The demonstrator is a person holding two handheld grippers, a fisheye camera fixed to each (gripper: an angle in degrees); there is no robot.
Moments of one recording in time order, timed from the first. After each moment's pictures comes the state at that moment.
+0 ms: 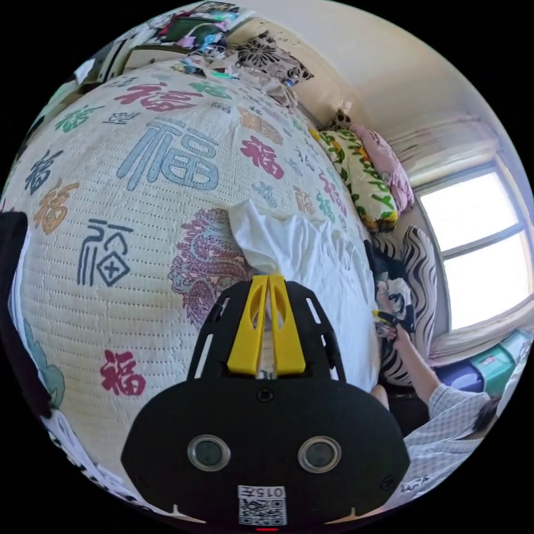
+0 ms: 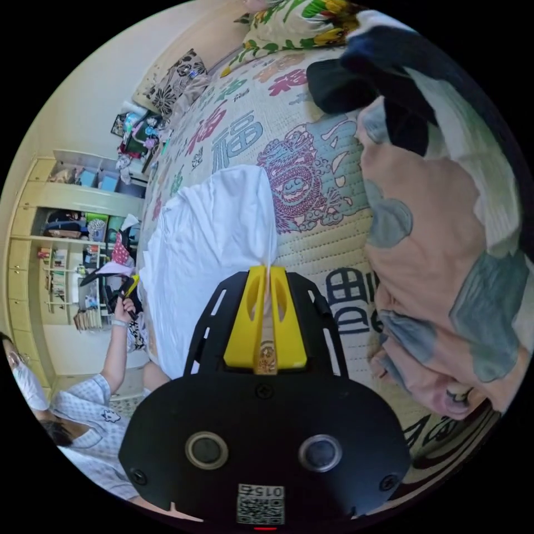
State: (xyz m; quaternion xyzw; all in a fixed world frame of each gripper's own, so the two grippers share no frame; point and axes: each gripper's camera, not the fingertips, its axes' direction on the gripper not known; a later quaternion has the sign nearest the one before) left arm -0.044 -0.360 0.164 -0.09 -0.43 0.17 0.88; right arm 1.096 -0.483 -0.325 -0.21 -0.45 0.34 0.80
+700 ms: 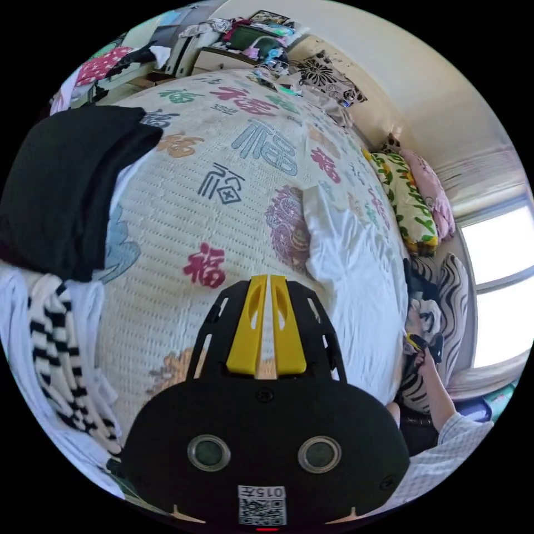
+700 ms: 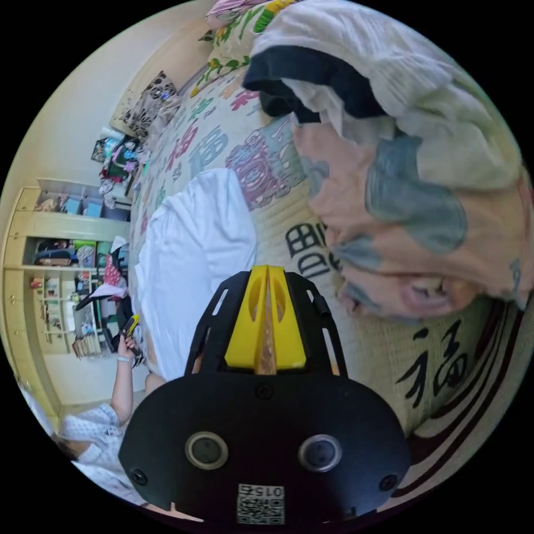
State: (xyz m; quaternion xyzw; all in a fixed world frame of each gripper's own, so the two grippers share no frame) left arm -0.143 -0.290 0.121 0.00 -0.53 0.12 0.84; right arm 1.072 -0.439 -0.347 -0.23 -0.40 0.42 0.79
